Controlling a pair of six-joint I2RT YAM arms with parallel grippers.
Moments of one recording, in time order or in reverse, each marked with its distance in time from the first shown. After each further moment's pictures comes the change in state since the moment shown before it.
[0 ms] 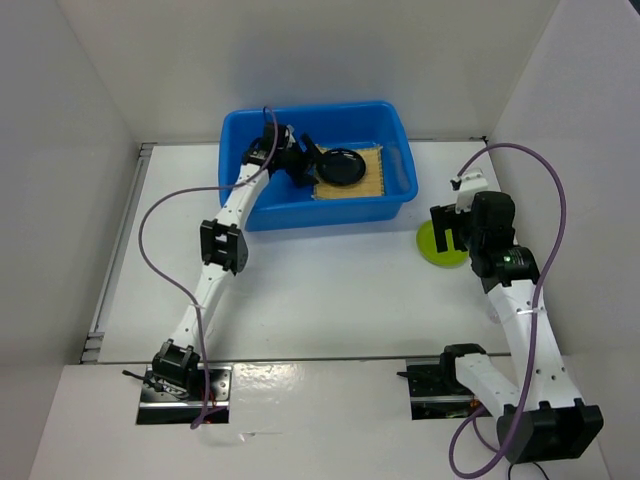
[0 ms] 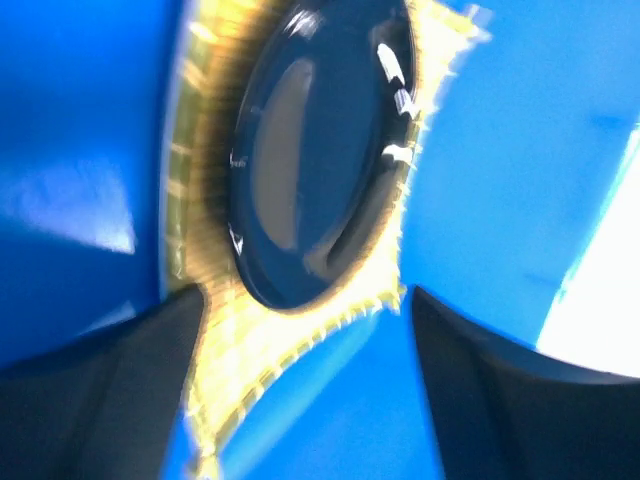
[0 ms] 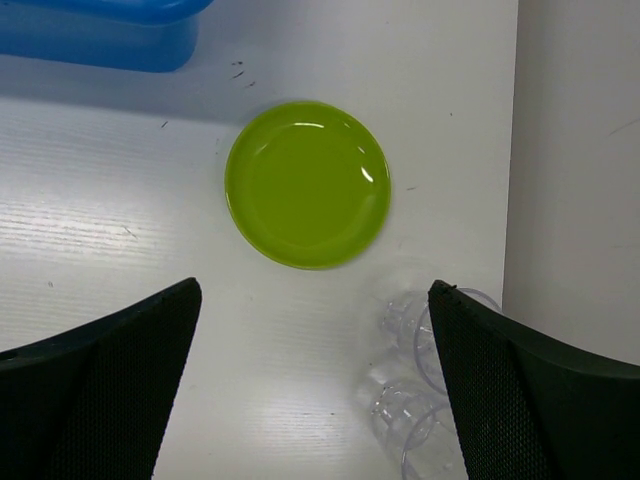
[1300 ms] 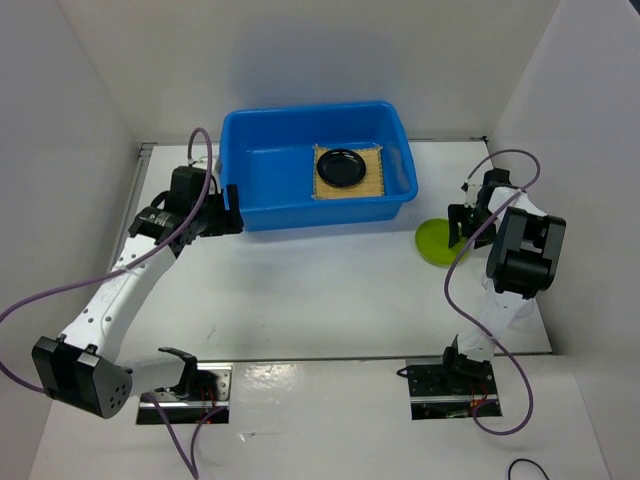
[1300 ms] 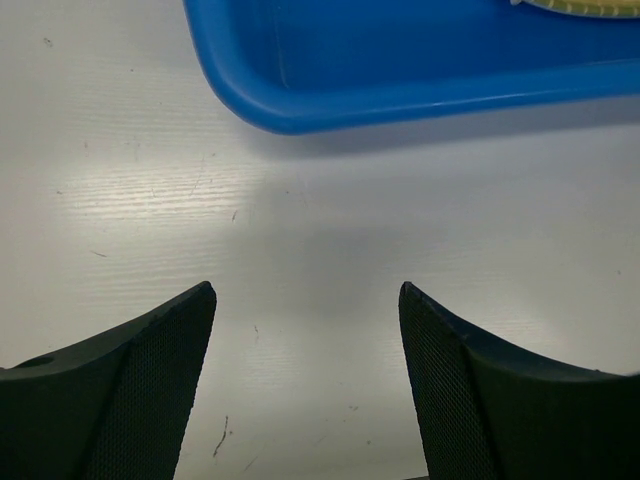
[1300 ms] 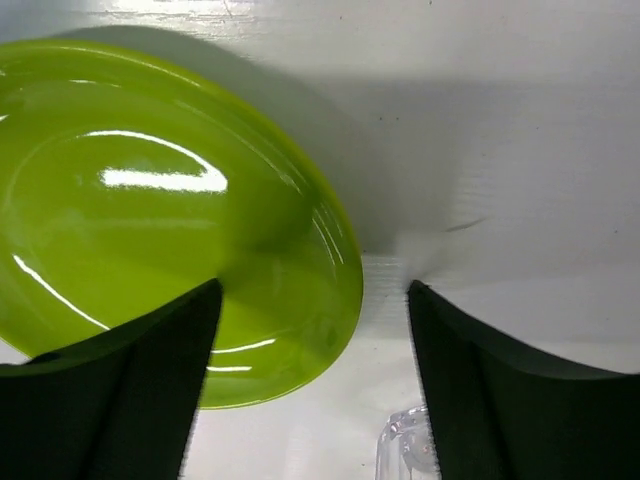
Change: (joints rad) left arm -0.001 -1.831 -1.885 -0.034 -0.690 0.681; right arm -0.352 1.044 0.356 -0.044 -0.244 -0.035
